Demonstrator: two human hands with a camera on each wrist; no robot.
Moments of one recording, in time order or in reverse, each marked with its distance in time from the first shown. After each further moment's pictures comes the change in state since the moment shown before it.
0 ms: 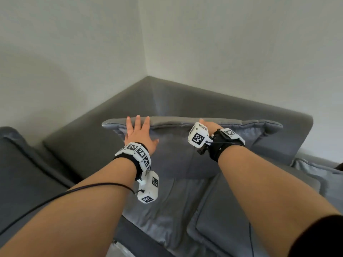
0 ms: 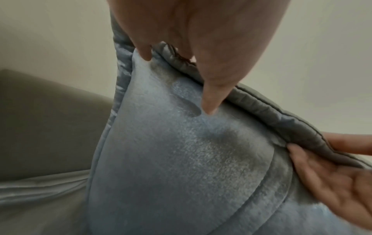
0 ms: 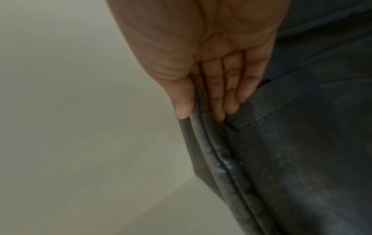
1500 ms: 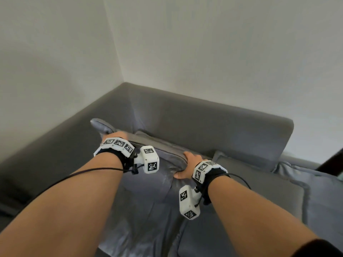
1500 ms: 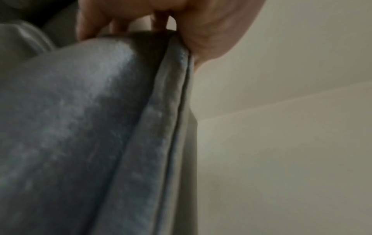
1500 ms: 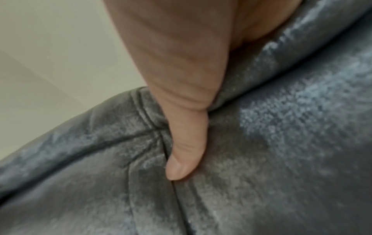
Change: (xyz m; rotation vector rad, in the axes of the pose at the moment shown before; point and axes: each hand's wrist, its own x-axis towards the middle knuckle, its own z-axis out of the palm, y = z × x) left_hand 0.105 0.085 -0.009 -0.470 -0.091 -0.520; right_hand 0.076 0.030 -0.073 -1.279 -0.047 0.057
